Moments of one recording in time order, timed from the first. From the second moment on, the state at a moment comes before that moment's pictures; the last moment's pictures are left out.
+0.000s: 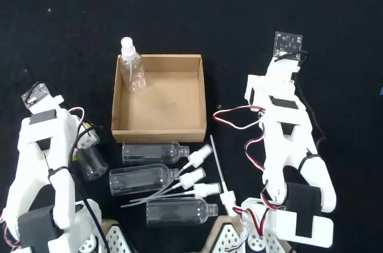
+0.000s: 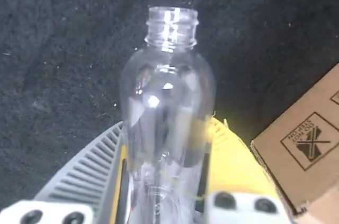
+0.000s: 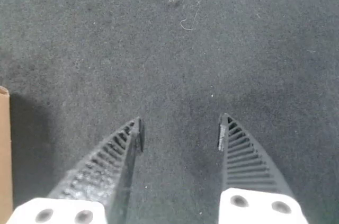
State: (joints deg) left arm -21.8 -22.5 52.8 59.6 21.1; right arm 9.4 -9.4 48.7 16.6 -1.3
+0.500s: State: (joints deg) left arm -50.0 -20.2 37.8 60.2 -7.5; right arm 9.4 -9.4 48.7 16.6 -1.3
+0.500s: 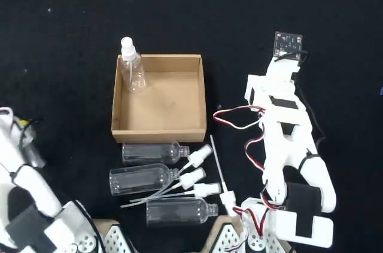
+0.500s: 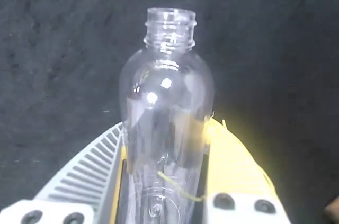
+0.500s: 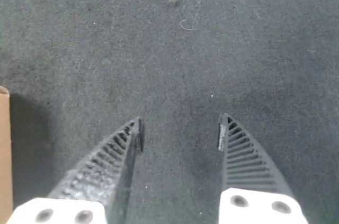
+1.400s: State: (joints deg) left arm -64.6 11.4 9.5 78.5 -53.4; right arm 9.4 -9.4 48.7 16.6 -1.3
